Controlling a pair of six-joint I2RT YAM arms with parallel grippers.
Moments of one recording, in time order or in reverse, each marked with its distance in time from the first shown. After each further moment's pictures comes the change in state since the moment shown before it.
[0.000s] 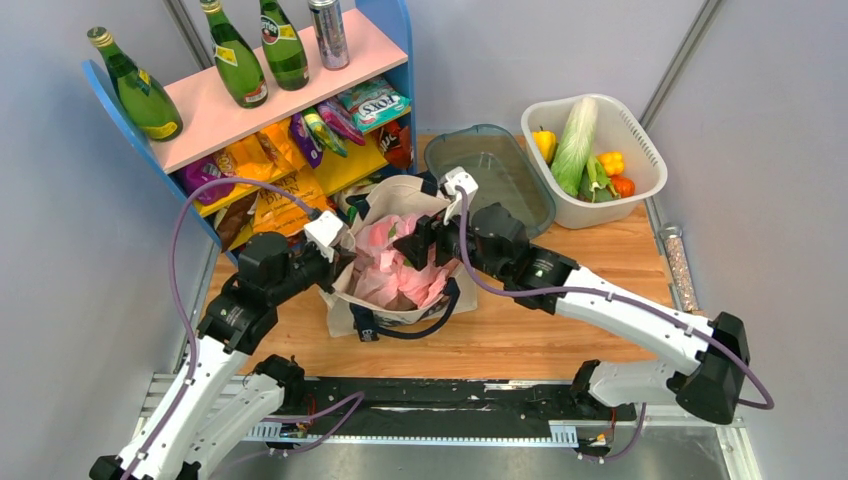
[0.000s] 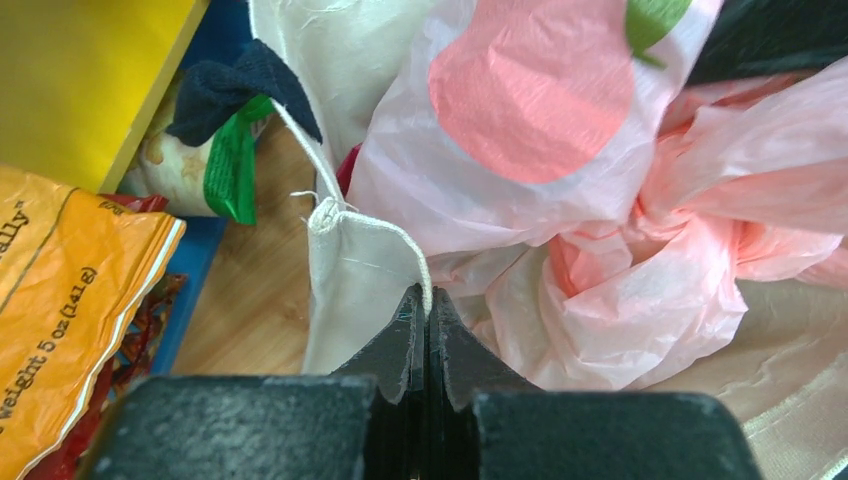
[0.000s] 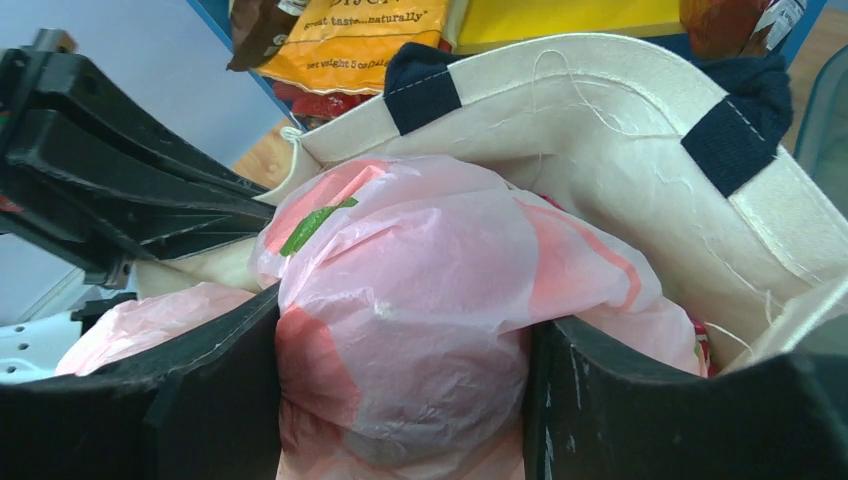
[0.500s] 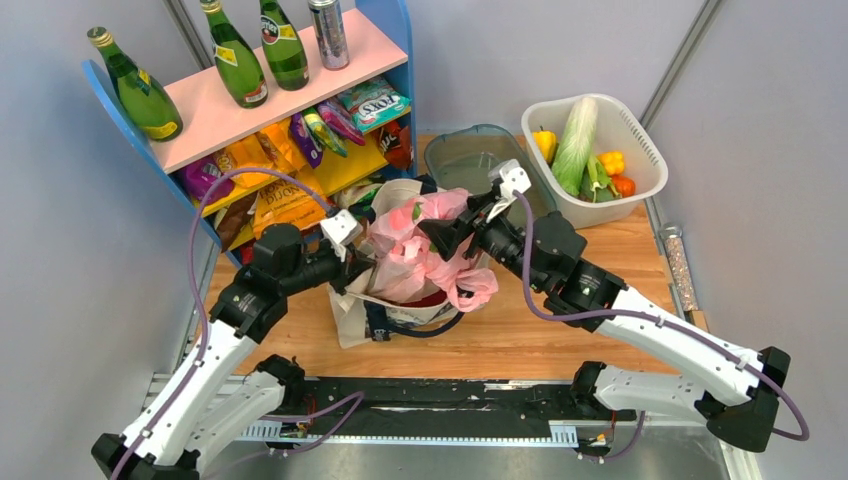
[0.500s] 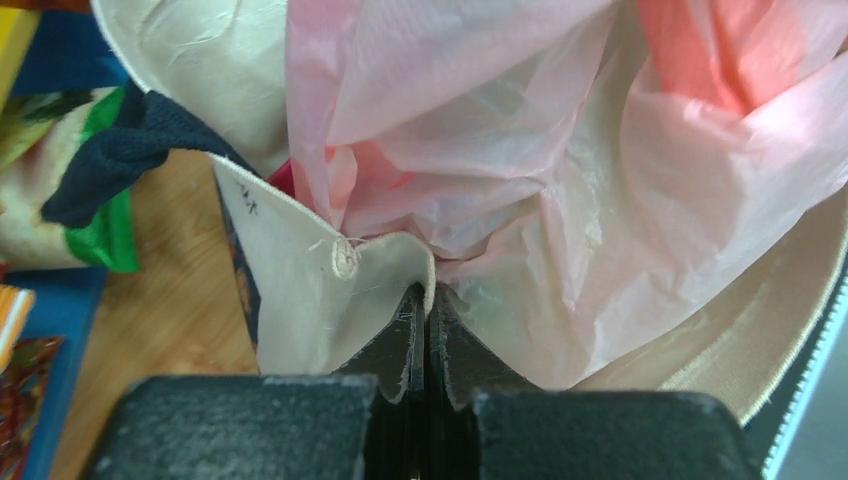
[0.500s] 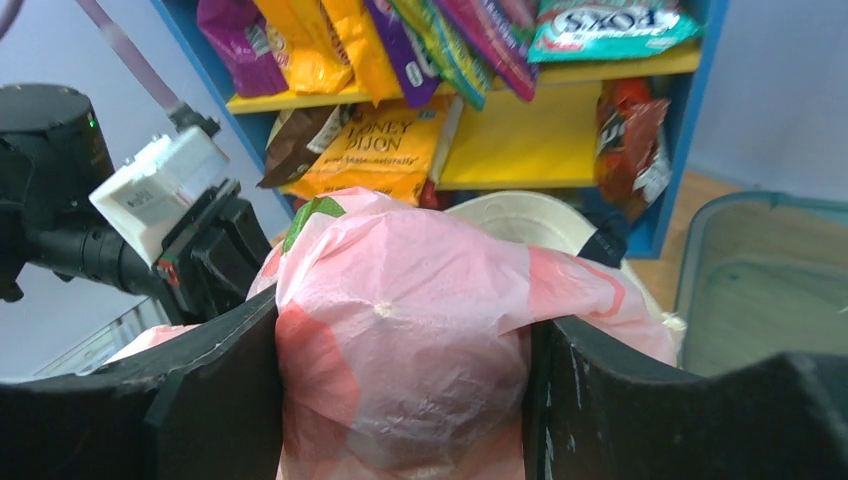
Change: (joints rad) left arm -0.021 0.082 0.000 0.042 0.161 -0.030; right arm 0.000 -0.227 -0.061 0.110 0.064 -0.097
